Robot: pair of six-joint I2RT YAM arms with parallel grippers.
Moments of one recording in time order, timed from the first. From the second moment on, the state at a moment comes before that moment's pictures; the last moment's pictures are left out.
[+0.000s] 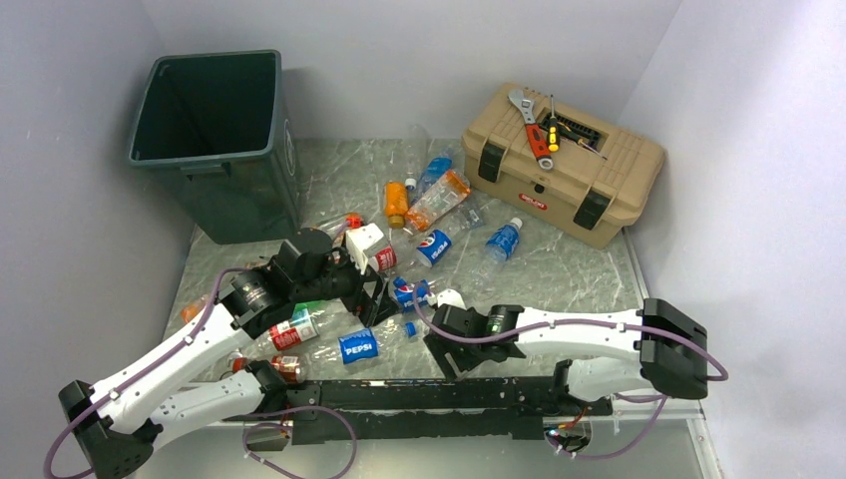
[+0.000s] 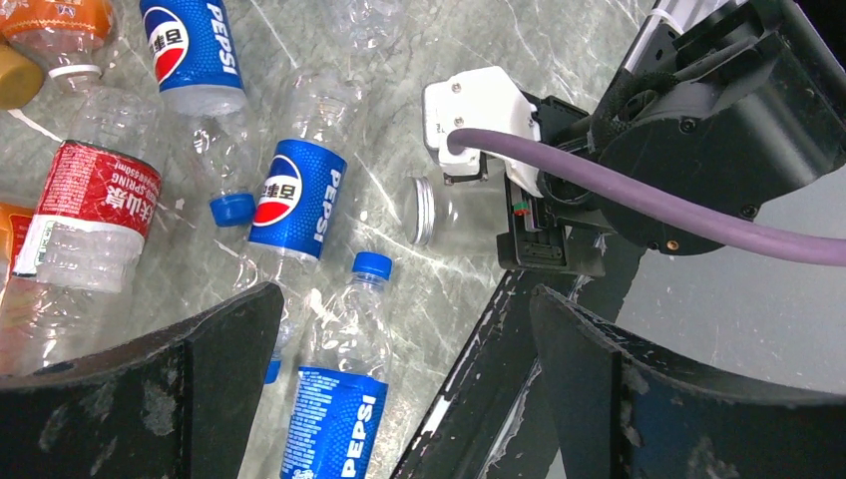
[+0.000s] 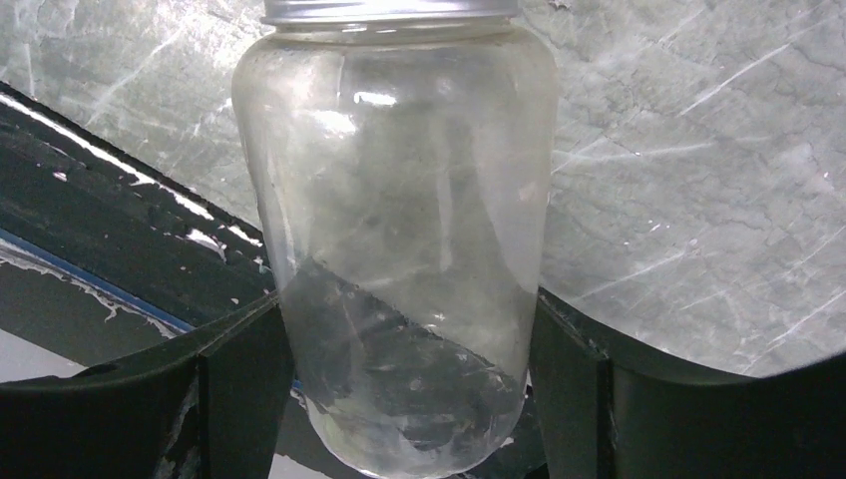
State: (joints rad) left arm -0.81 0.88 0.89 -0.51 0.31 -0.15; right arm 1.24 1.27 0.67 -0.61 0.15 0.65
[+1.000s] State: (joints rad) left arm -0.81 0.85 0.90 -0.01 0.32 -0.50; right arm 1.32 0.78 0.43 0.44 0.28 0.32
